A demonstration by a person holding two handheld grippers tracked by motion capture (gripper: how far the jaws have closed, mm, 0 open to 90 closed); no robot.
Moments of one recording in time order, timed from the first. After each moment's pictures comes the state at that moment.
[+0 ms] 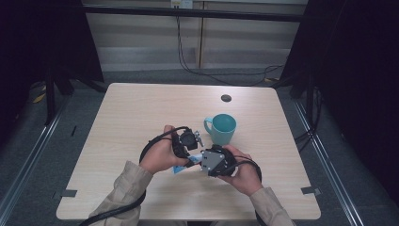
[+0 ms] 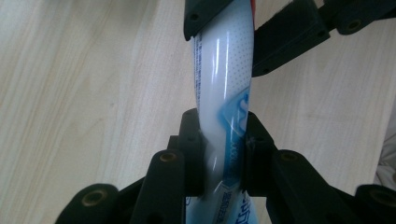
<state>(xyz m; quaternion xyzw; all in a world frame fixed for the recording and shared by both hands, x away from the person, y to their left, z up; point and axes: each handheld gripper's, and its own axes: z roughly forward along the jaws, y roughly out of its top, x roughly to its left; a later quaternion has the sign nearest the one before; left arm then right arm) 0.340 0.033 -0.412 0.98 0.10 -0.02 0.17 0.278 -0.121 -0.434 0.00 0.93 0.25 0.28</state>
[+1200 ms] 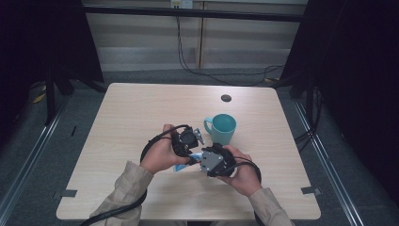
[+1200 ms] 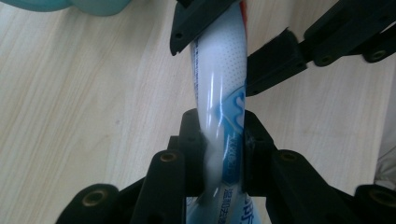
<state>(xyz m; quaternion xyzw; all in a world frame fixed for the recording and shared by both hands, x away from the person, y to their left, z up) 0.340 0.032 -0.405 0.97 0.10 -0.02 0.21 0.278 -0.119 -0.438 0.00 0.92 0.24 0.30</state>
